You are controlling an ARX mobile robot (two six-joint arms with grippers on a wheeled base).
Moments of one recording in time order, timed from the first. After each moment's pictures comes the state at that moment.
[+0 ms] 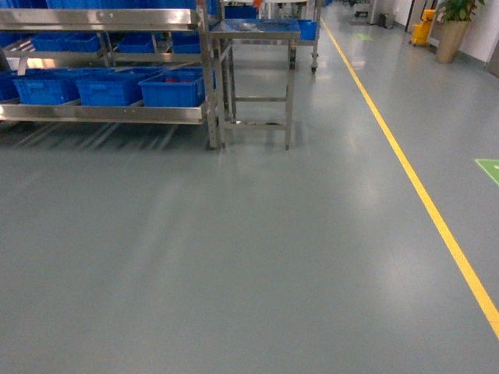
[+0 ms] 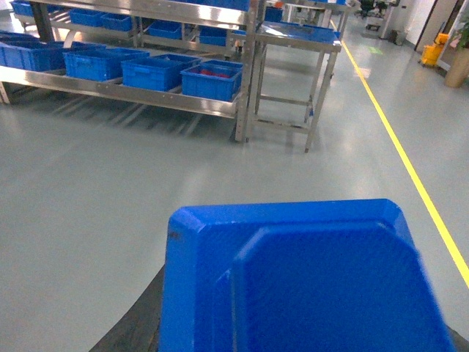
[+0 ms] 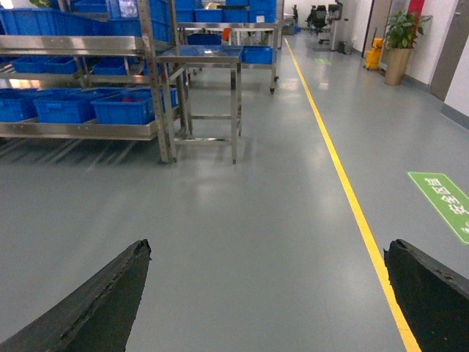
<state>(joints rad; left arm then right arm) -0.45 0.25 0.23 -0.09 -0.54 -0.15 0.00 0.01 0.01 -0.01 0.00 0.00</state>
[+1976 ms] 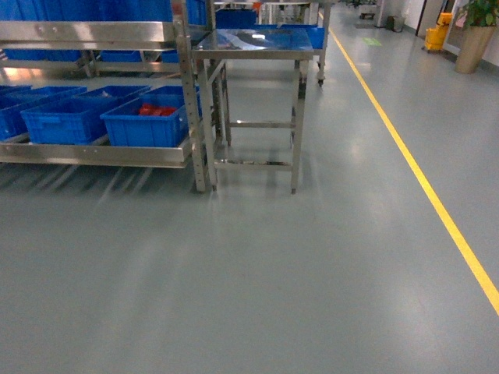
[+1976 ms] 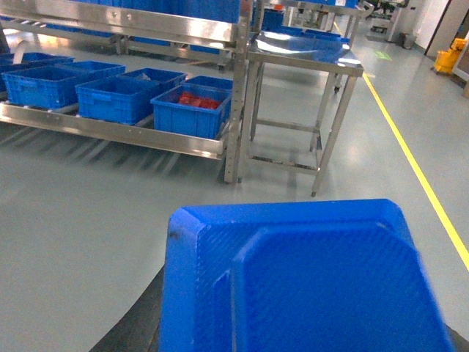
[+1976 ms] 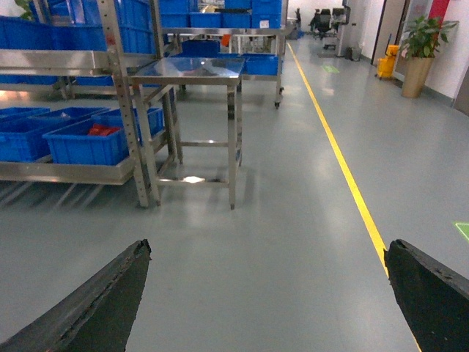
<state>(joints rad) -0.45 0.25 0.23 -0.09 -0.54 -0.15 0.00 0.01 0.01 -0.01 0.00 0.00</state>
